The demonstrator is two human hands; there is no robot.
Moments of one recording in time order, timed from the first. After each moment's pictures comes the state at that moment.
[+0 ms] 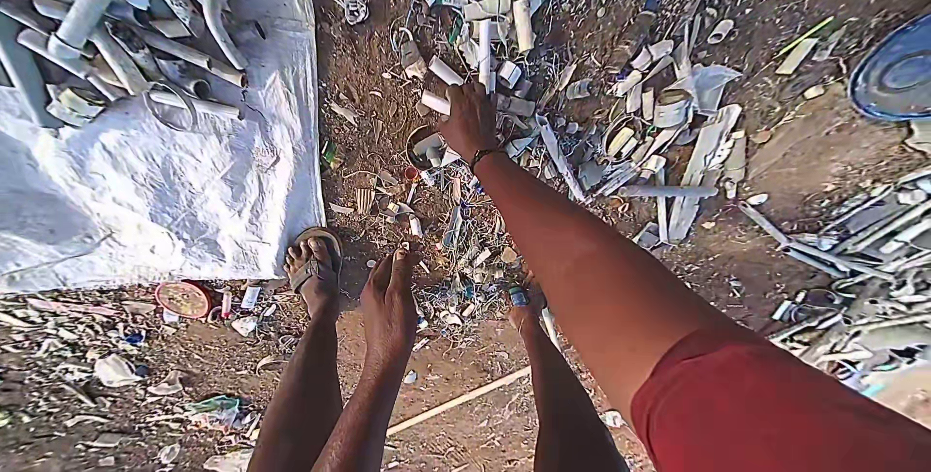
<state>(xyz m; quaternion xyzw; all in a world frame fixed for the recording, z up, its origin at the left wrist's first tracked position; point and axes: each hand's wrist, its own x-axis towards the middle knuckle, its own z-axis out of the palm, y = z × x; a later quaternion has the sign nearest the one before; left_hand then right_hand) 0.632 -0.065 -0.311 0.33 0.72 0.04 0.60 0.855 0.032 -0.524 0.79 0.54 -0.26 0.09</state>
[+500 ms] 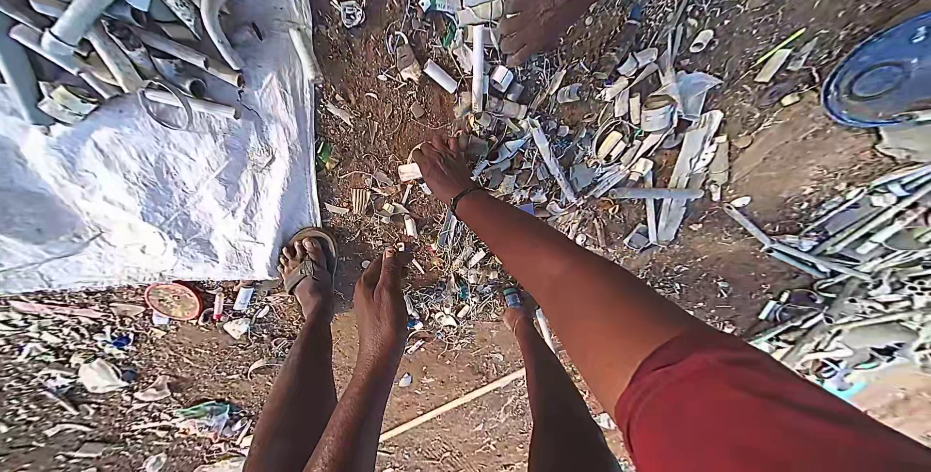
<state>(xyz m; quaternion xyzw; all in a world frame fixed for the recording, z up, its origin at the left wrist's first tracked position) 0.632 -0.066 -0.310 0.28 0.74 0.06 0.61 0.810 -0.027 -0.521 0.65 0.67 -0.31 0.15</state>
